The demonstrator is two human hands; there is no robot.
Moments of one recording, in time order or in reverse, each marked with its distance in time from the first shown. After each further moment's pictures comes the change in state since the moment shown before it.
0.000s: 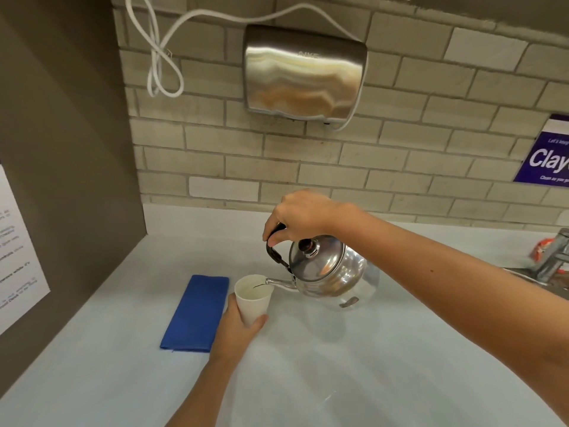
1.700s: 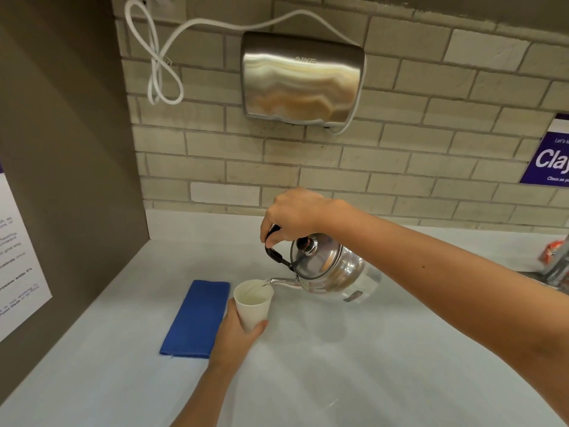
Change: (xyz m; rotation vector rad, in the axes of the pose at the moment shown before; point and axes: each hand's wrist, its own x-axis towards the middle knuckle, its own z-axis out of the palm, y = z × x) left_hand -0.002 0.001 0.000 -0.033 0.002 0.006; right_hand 0.010 0.003 -0.006 -0.104 -0.019 -0.023
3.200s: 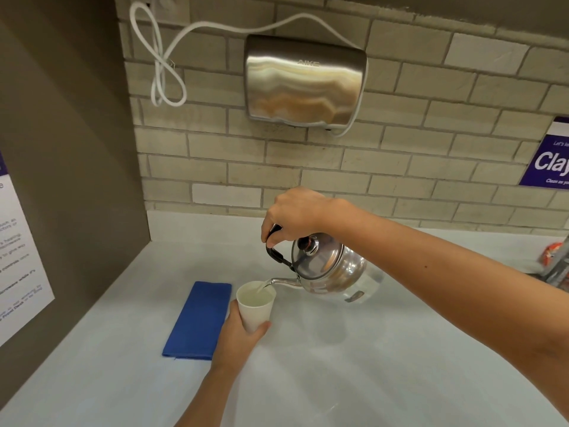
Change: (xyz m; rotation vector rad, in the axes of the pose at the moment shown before) left_hand 0.000 0.000 -0.001 -0.014 -0.006 0.006; right_hand 0.003 -0.002 -0.004 -0.016 -0.010 0.003
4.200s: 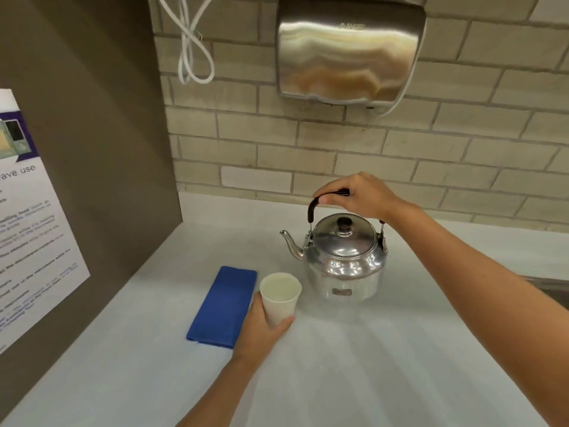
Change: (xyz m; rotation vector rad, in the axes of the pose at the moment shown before) left_hand -0.002 0.004 0.000 -0.024 -0.005 -0.017; right_hand -0.007 0.075 0.066 0.653 0.357 0.313
